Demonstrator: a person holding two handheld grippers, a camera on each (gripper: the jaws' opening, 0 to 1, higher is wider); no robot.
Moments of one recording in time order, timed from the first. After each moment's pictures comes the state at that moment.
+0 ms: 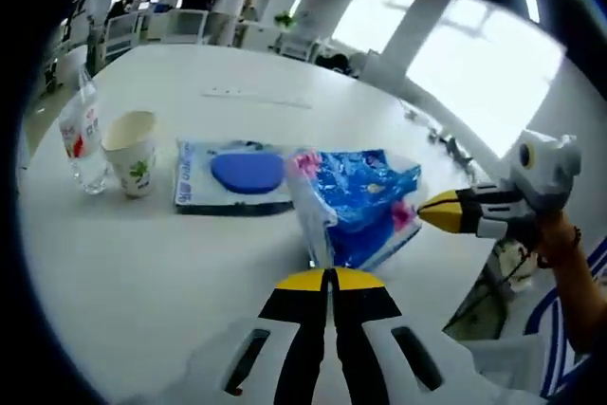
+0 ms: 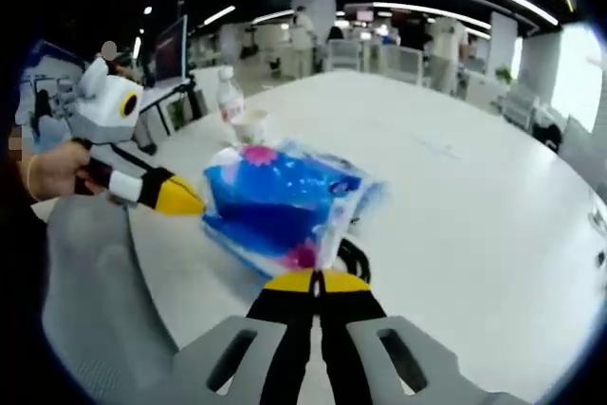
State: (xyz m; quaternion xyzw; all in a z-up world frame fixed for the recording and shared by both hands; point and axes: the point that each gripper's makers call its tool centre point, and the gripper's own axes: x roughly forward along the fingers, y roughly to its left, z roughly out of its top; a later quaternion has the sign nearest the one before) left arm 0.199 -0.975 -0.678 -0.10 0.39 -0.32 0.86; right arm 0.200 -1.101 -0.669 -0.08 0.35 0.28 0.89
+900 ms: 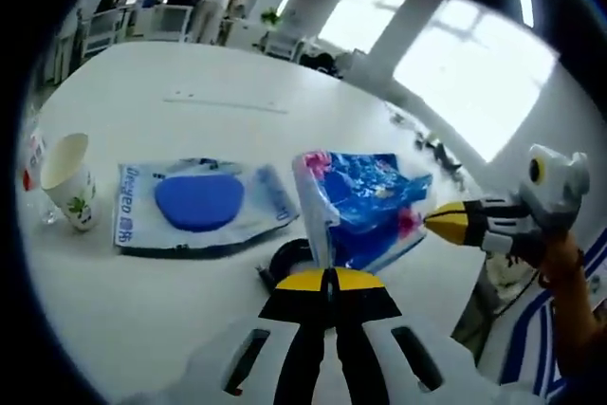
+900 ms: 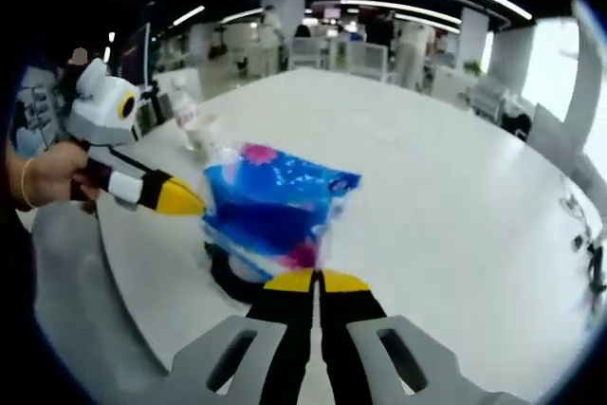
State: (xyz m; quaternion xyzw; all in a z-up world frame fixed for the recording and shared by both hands) left arm 0.239 -1.040 -0.681 -0.13 0.39 -0.35 0.84; right arm 0.222 -1.165 -0.661 -0.09 0.35 0.21 0.91
